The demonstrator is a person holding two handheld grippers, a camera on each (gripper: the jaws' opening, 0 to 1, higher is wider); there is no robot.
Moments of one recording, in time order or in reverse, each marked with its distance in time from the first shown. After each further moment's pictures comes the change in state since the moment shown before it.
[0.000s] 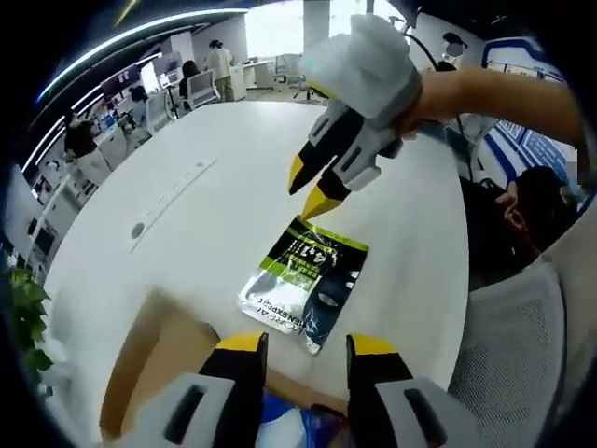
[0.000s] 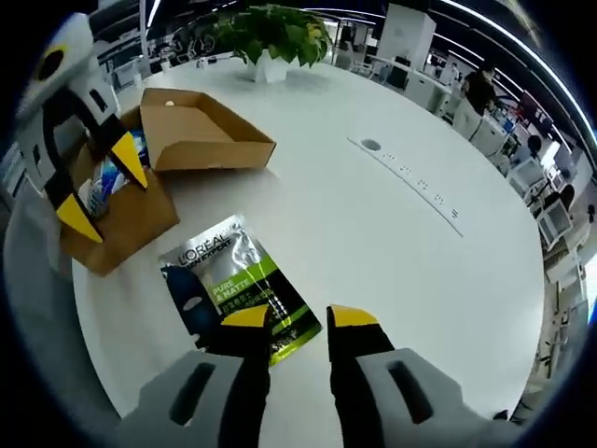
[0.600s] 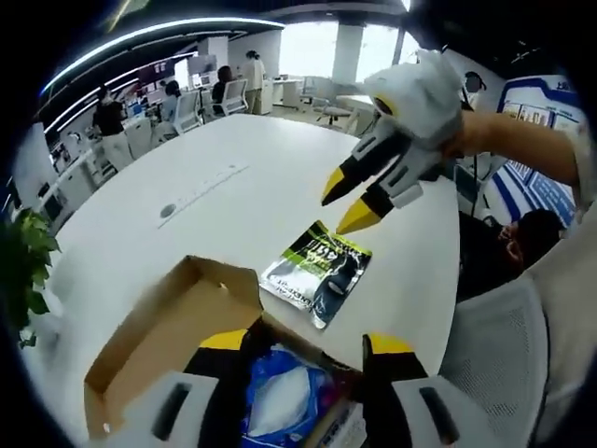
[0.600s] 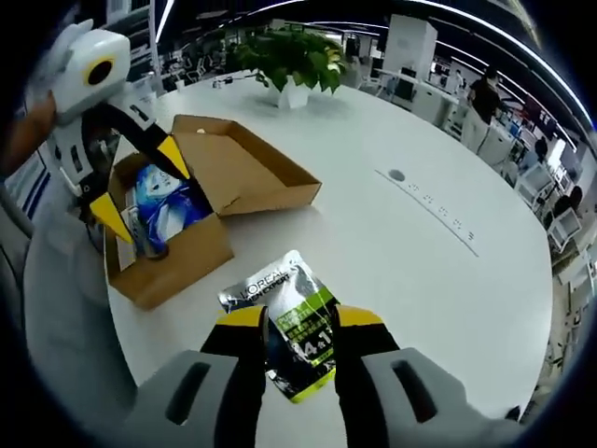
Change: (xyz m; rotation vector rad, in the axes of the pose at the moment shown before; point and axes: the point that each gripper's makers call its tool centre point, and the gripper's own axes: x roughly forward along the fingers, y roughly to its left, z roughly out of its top) left arm -0.050 0.018 -0.026 -0.115 -0.137 0.014; right arm -0.022 0.056 0.034 0.017 -0.067 0.061
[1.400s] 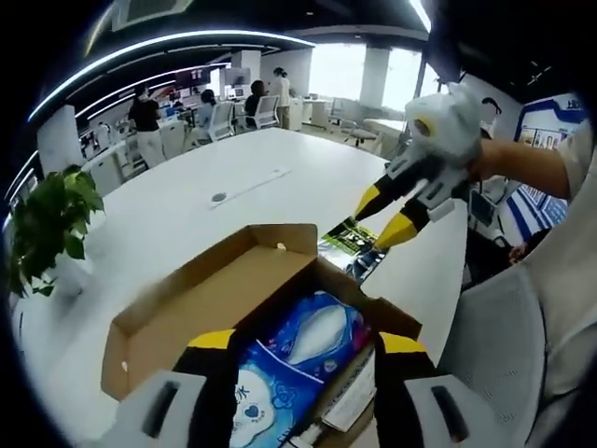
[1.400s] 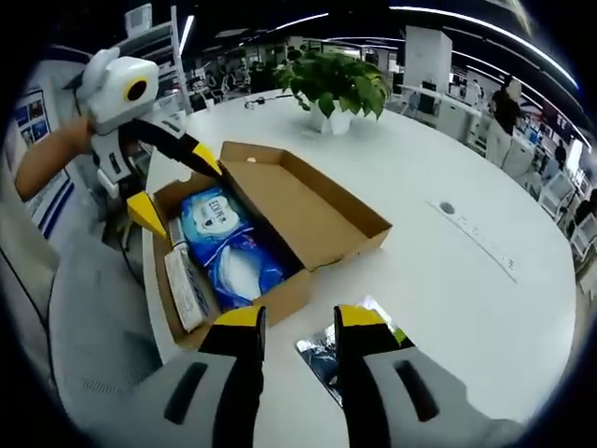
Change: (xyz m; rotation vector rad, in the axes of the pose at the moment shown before) left arm -0.073 0.037 -0.058 -0.094 -0.082 0.091; right arm 0.013 0.084 0.049 0.001 -0.091 0.130
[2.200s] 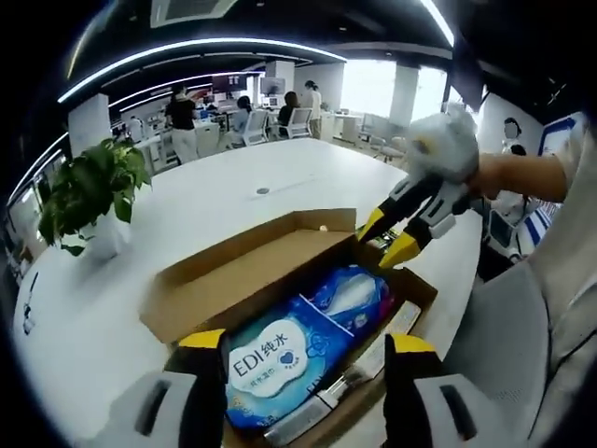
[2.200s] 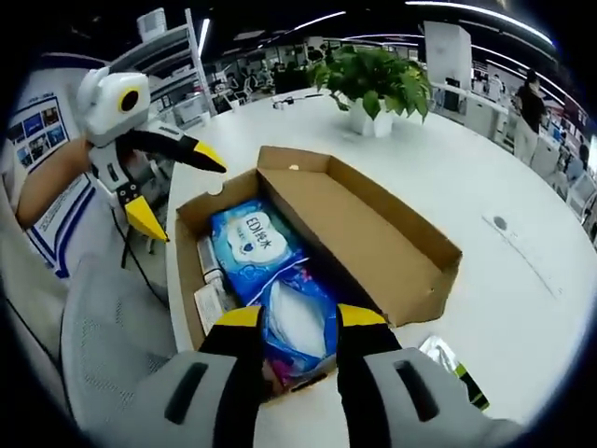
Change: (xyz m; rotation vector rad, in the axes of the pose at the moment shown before) left arm -0.056 0.032 -0.048 -0.088 -0.075 0.115; right arm 0.060 0.060 0.031 0.005 0.009 0.137
